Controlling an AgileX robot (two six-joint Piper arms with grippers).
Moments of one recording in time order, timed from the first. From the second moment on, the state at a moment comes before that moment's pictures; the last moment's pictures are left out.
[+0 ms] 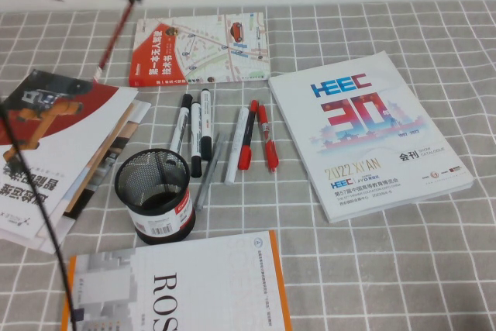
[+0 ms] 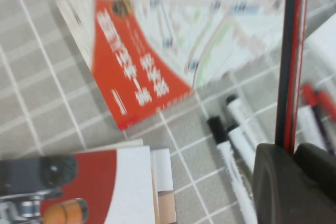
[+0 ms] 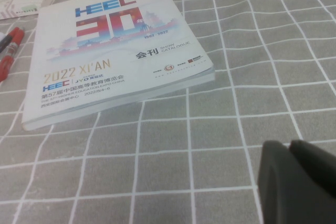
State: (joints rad) right arm 0.04 -0.02 0.03 0.16 0.38 0.04; left arm -0.27 2.01 -2.26 -0.08 1.25 0.30
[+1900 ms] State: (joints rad) right arm 0.04 -0.02 0.03 0.16 0.38 0.04; left arm -0.28 1.05 -0.71 -0.39 -0.01 0.40
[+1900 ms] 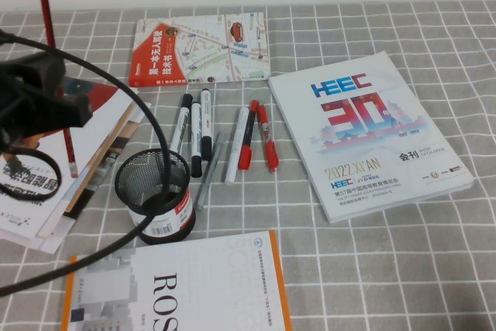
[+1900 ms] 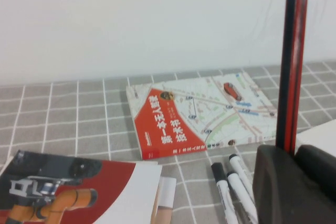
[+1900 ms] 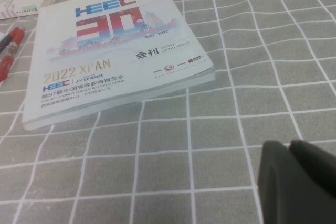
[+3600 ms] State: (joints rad) right arm 0.04 -0.02 0.03 0.16 0.38 0.04; left arm -0.37 1.53 -0.44 0.20 -0.86 -0.19
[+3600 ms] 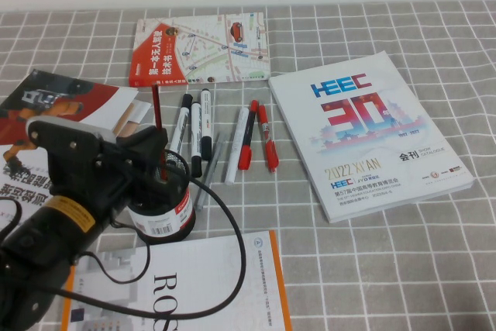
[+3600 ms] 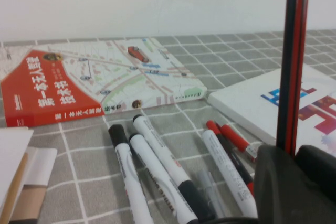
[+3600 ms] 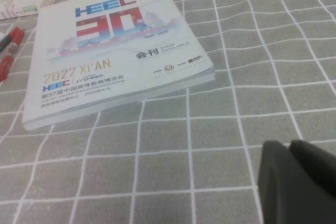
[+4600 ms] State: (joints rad) right arm 0.04 -0.02 0.03 0.16 0.38 0.04; left arm -0.37 1.32 -0.43 0.20 -0.70 -0.19
